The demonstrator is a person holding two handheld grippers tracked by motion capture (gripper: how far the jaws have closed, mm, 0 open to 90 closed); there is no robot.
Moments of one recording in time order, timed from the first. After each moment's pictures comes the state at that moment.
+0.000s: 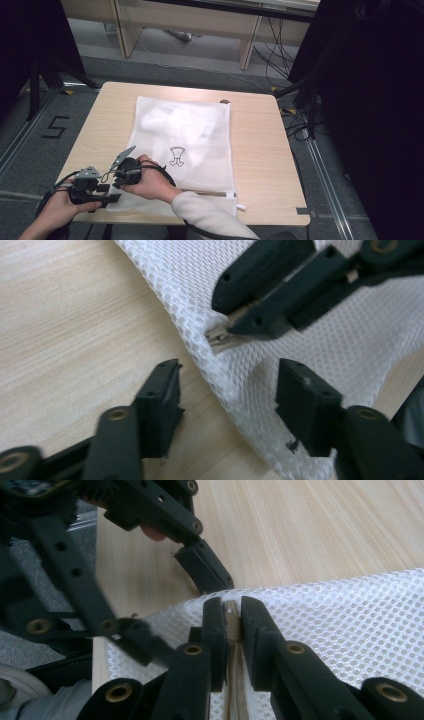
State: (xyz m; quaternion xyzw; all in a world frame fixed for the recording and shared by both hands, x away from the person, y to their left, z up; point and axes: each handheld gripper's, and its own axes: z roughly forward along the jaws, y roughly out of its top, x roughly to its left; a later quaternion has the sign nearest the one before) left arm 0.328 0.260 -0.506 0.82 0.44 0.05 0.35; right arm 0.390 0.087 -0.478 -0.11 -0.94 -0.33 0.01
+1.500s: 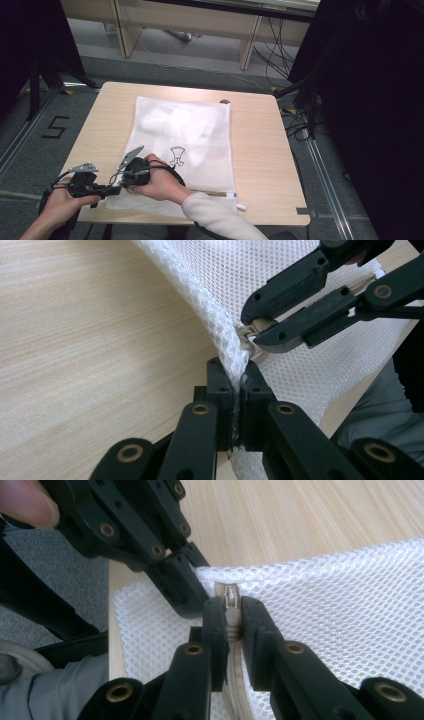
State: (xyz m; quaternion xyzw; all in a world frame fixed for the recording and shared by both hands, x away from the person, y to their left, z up) left arm 0.325 0.255 -0.491 0.77 0.48 0.00 0.42; right arm 0.380 0.062 -0.459 -0.11 -0.94 -0.33 0.00
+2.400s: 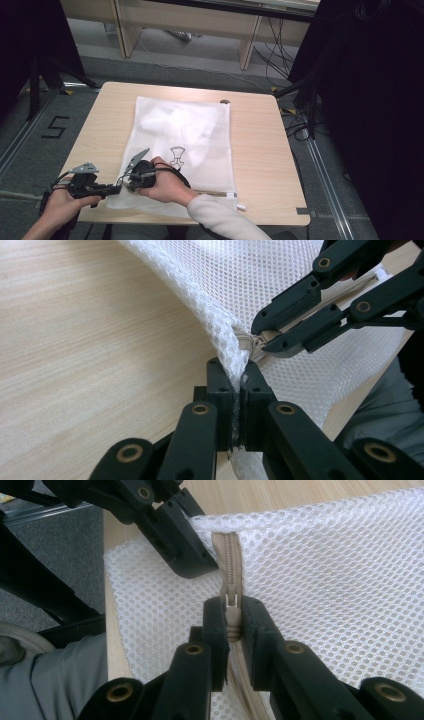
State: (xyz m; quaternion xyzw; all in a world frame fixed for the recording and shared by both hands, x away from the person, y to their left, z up) left arm 0.323 0.252 -0.489 0.78 0.46 0.03 0.42; right arm 0.380 0.049 -0.469 -0.11 -0.94 -0.31 0.01
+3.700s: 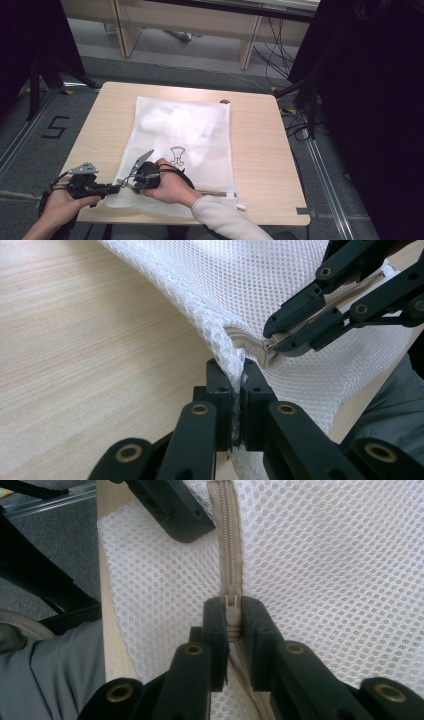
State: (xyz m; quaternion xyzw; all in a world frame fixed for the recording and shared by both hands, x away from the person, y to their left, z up) left arm 0.322 0.253 -0.490 0.78 0.46 0.04 0.43; right arm 0.382 0.038 -0.475 -0.12 -0.95 -0.30 0.02
